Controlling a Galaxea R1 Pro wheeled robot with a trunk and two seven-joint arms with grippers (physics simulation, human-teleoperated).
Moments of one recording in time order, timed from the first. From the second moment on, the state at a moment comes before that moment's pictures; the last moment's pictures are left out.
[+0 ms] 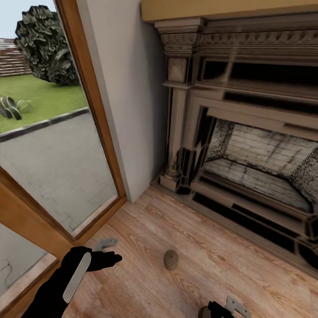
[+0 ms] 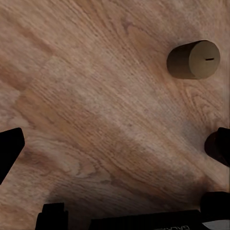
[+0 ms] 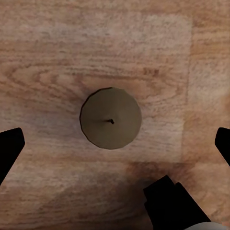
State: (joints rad) left arm -0.38 0.09 -0.09 -1.17 0.42 0.95 0.07; right arm -0.47 0.02 0.12 -0.13 -0.63 -0.11 -0.22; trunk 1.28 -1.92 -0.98
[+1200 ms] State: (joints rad) left arm -0.38 0.25 -0.23 -1.26 0.99 1.00 0.07; right arm -0.47 0.02 0.19 -0.13 -0.63 -0.16 -0.21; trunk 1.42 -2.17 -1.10
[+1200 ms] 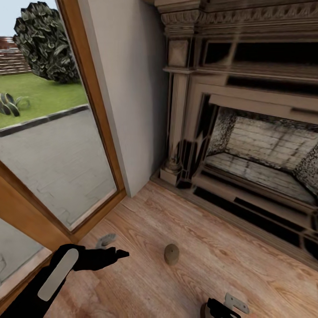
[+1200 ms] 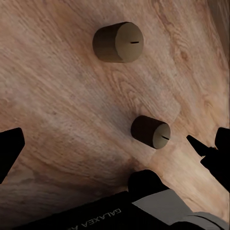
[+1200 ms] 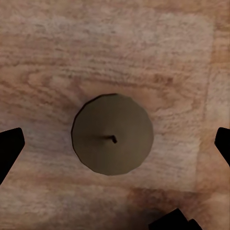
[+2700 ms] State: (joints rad) left arm -0.37 0.30 -0.29 -1.28 1.17 1.00 0.07; right arm -0.47 0.02 0.28 -0.13 -0.64 -0.17 -0.20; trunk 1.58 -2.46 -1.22
